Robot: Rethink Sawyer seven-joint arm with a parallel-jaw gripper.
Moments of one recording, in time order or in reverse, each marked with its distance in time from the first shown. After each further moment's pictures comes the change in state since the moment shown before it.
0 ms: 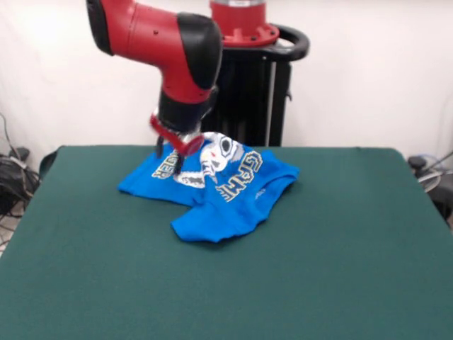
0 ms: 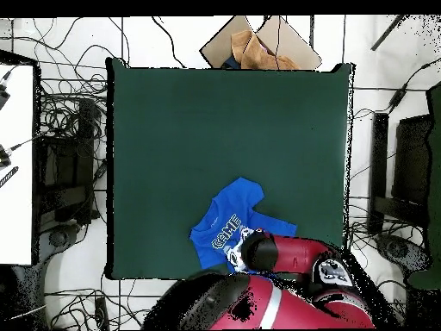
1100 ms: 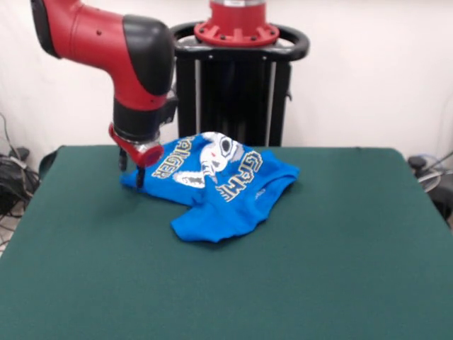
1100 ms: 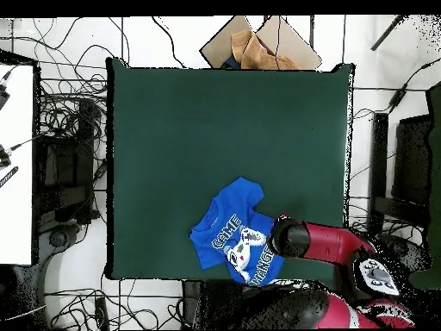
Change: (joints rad) arm -0.163 -0.046 0.097 -0.107 -0.036 0.175 0.000
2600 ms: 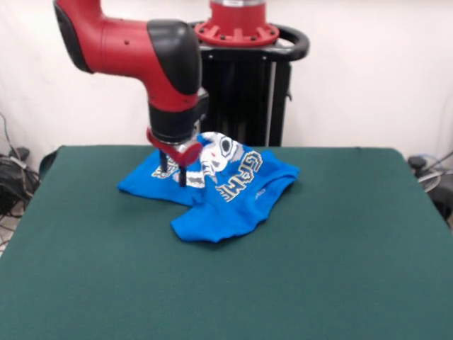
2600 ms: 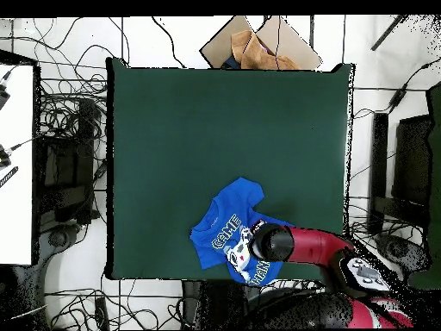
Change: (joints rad) arm -0.046 0.008 0.135 0.104 -0.030 -0.013 0.000
